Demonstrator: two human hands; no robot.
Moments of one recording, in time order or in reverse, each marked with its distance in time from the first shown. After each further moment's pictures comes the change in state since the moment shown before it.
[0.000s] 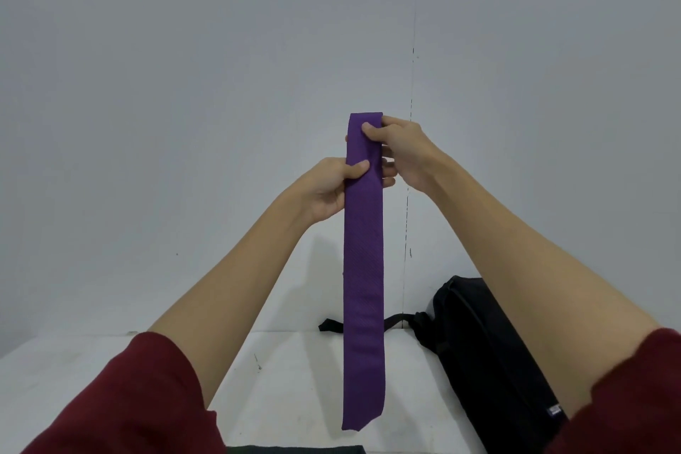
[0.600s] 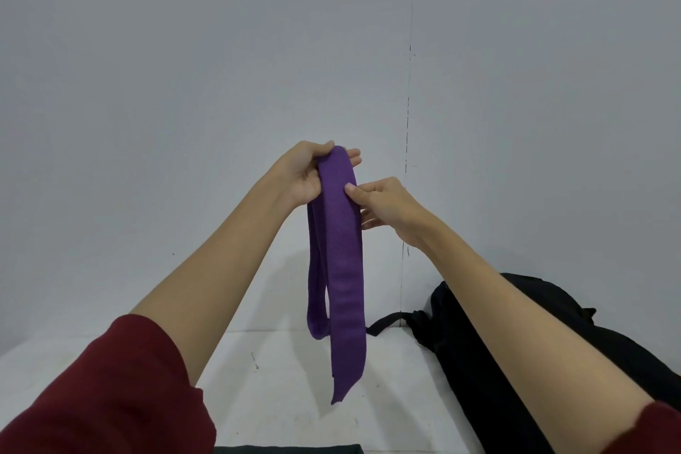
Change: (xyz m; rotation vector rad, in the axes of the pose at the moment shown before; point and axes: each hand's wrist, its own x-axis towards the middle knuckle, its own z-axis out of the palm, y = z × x) left_hand 0.001 0.018 -0.014 -0.185 0.208 0.000; right_hand -0.033 0.055 0.012 -0.211 -0.164 0.058
